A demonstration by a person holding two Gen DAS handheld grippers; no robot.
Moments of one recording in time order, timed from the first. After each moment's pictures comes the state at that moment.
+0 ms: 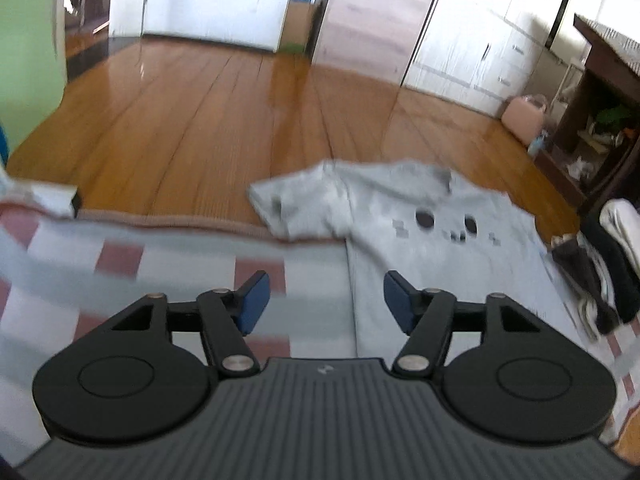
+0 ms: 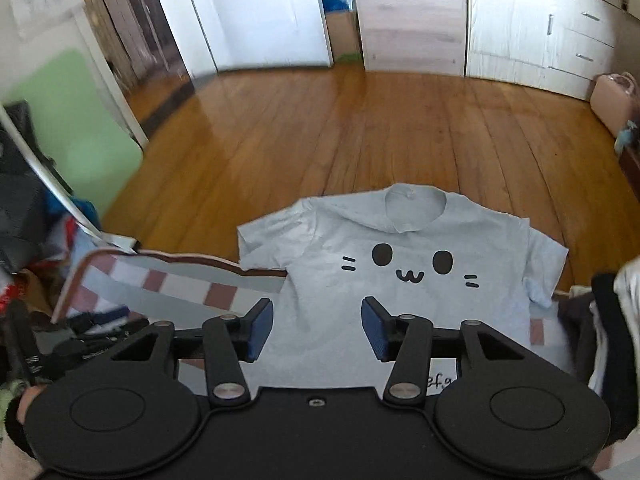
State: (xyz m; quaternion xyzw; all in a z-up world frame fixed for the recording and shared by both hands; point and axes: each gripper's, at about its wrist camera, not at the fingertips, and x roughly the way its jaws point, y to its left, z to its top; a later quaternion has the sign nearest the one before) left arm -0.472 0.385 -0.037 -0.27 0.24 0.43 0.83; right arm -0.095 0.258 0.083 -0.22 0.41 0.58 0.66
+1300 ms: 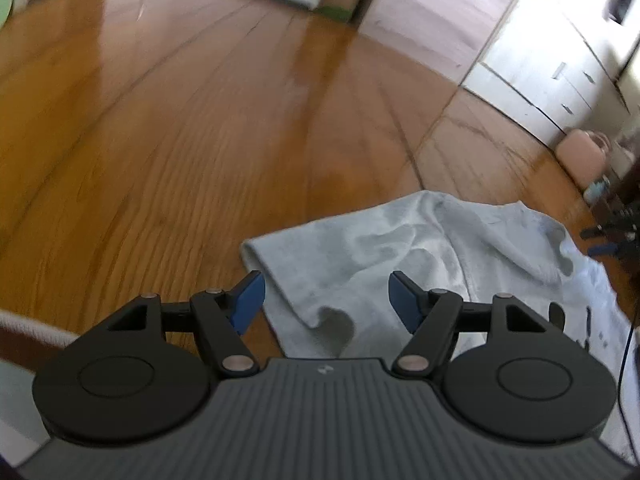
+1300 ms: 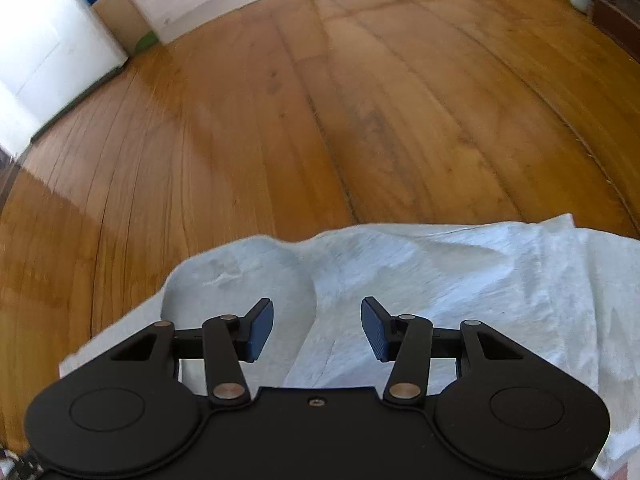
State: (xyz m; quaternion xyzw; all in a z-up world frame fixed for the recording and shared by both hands) left arm -0.377 0.628 -0.227 -0.34 0.21 0.44 0.81; right arm 0.189 0.530 -0.209 -0.13 0.52 0.44 0.72
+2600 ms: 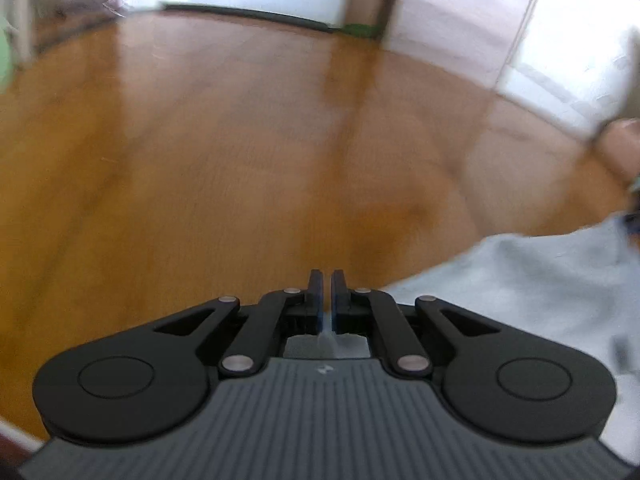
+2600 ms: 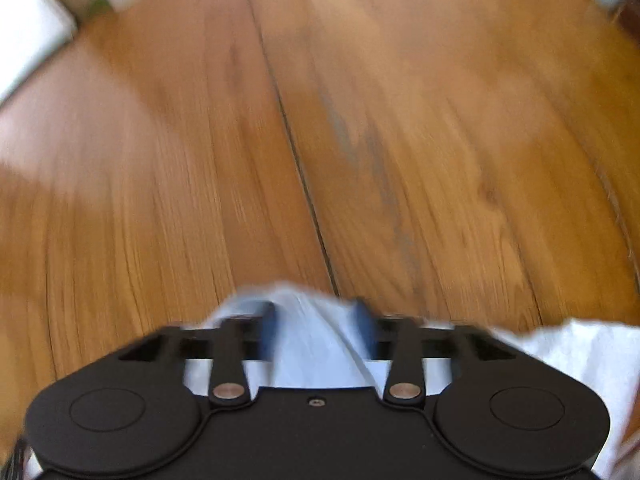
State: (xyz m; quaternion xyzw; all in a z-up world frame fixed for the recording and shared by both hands) left arm -0.366 0.692 -0.240 -0.27 0.25 0.54 0.76; right arm 0.261 0.625 -0.218 -0.23 0.62 0.36 0.66
